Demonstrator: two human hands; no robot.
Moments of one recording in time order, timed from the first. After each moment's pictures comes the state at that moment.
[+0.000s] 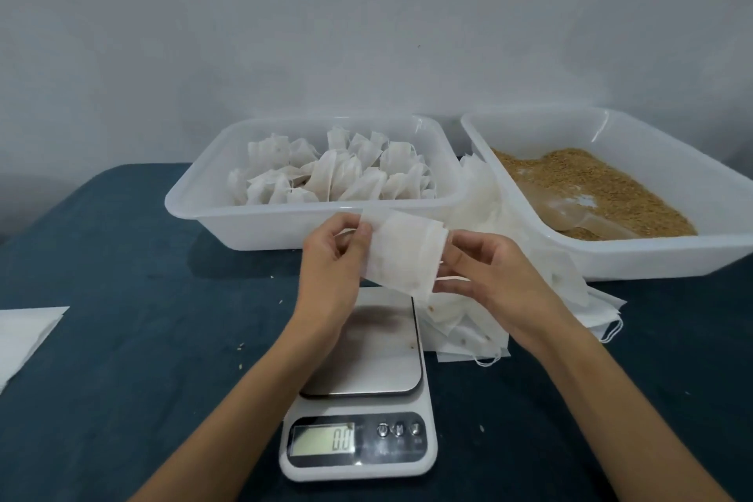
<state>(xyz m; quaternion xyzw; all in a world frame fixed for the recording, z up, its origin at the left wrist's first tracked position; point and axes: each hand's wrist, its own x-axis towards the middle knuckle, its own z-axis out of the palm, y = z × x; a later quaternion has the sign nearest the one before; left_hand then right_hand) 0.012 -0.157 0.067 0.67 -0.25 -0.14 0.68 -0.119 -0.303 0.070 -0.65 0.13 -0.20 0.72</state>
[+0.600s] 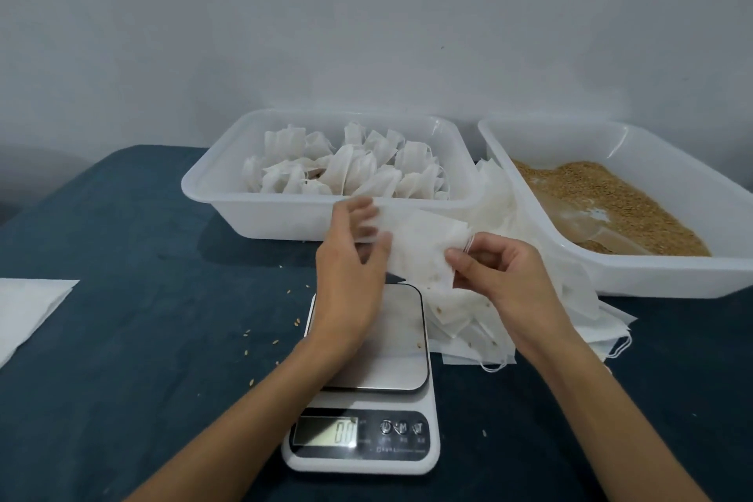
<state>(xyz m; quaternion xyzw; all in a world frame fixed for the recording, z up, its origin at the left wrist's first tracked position) -0.002 -0.157 0.063 0.71 -0.27 -0.02 0.65 -0.118 -0.302 0.061 -0.67 0.16 -0.26 0.68</state>
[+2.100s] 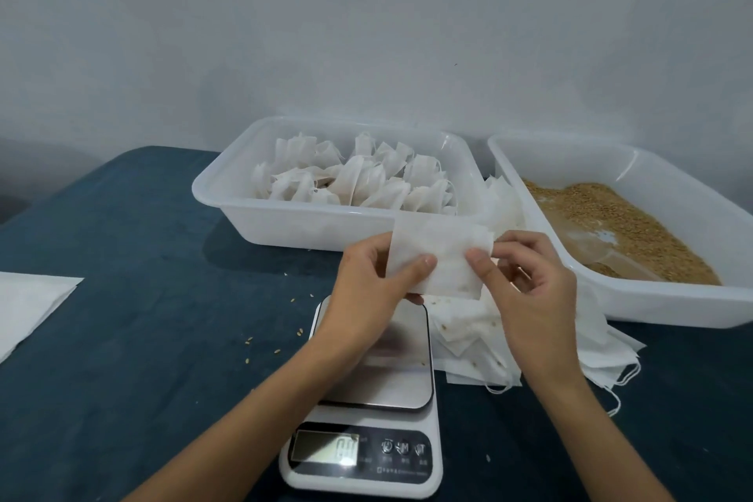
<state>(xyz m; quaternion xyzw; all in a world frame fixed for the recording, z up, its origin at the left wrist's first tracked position) -0.004 -0.155 0.068 0.60 -0.31 -0.20 0.71 -0.119 -0.290 0.067 -0.72 0.18 -0.44 0.50</state>
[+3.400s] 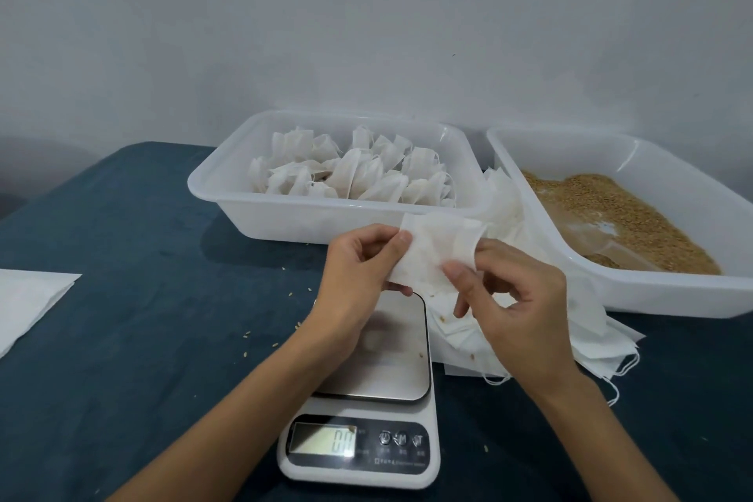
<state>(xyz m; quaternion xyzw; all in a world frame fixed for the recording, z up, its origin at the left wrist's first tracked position) -0.002 -0.156 0.072 0.60 -0.24 -0.22 0.74 -0.126 -0.277 0.072 -0.81 0.02 -0.44 0.39</state>
